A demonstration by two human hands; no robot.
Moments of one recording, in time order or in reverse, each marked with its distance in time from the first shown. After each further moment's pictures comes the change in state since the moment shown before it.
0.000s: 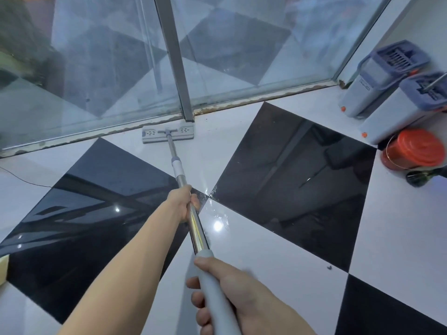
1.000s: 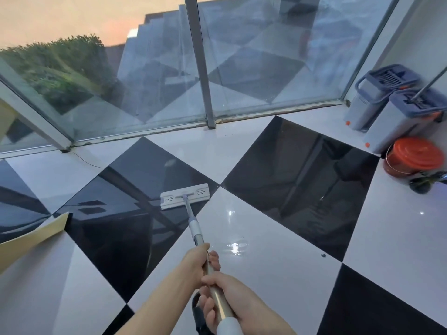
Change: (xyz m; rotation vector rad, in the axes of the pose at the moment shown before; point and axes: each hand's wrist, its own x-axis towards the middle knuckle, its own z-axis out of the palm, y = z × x) left_hand -0.217 -0.297 -0.039 -0.226 -0.013 -0.095; right_hand -0.066 0.220 -0.123 -0.043 -0.139 0.053
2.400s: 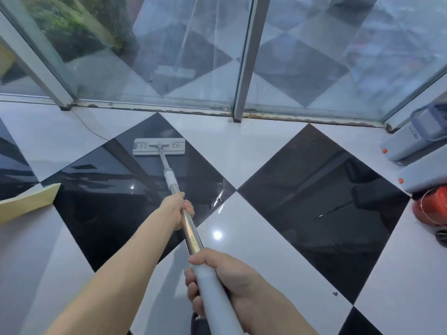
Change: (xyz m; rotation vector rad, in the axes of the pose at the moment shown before) left_hand 0.118 0.249 -0.078 -0.149 0.100 0.085; right_hand 0.103 -0.113 0.159 -0.238 0.120 0.061
